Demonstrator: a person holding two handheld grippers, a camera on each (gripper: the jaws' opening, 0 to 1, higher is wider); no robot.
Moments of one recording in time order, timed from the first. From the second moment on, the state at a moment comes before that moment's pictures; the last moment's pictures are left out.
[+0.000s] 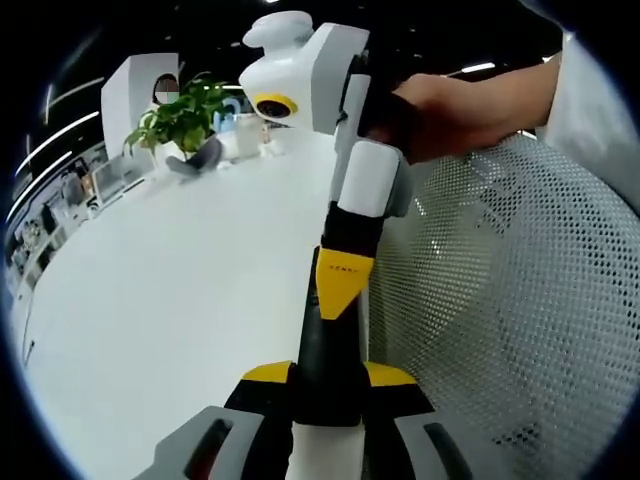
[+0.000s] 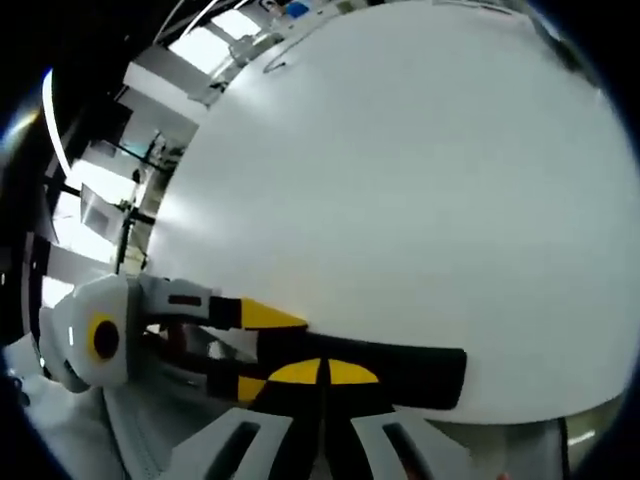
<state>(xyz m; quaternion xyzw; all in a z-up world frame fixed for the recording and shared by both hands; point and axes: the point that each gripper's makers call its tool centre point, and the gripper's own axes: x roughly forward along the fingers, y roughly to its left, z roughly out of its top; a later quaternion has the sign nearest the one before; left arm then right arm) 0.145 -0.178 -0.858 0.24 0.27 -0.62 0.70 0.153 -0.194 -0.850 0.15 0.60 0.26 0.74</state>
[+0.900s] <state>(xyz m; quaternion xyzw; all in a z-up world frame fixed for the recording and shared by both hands) 0.146 -0.178 -0.858 0.23 0.27 -0.62 0.70 0.153 -0.194 -0.849 0.14 0.60 0.26 0.74</state>
